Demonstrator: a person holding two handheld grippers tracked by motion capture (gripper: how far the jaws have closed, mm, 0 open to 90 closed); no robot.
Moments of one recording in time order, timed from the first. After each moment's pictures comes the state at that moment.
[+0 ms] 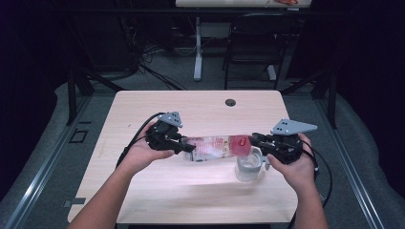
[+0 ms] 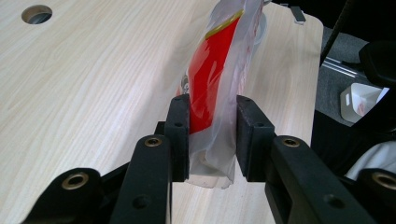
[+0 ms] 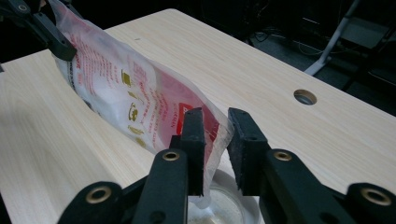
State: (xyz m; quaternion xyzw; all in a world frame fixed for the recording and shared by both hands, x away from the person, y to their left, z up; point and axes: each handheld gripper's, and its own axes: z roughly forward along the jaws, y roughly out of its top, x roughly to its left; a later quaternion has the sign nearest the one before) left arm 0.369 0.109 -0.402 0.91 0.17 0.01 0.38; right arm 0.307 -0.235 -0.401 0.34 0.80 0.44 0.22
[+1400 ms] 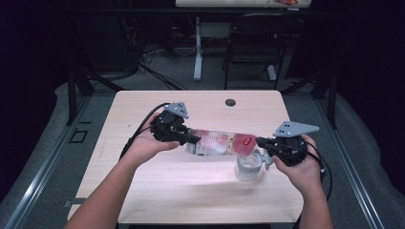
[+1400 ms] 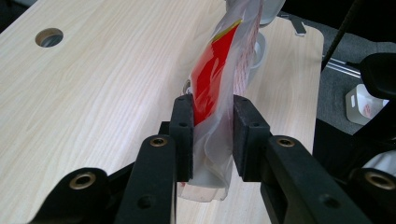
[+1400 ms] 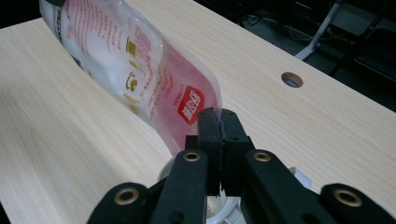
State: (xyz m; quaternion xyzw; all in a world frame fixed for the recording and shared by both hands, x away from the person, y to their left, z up) left arm 0.377 0.094 -0.377 0.91 0.16 0.02 0.38; right arm 0.302 -0.243 -0.399 0.34 0.82 0.40 0.23
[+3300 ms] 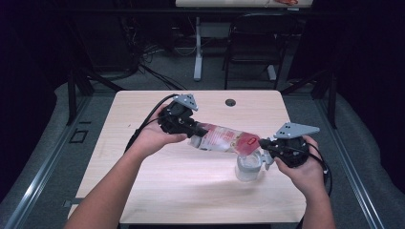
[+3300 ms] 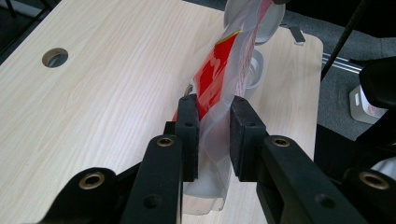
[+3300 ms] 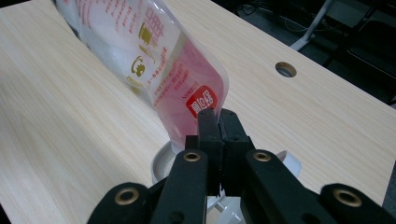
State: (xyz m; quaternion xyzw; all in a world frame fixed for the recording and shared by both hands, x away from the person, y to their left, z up) left arm 0.383 0.073 -0.354 0.92 0.14 0.03 0.37; right arm 0.298 -0.246 -0.399 0.35 0.83 0.38 0.23
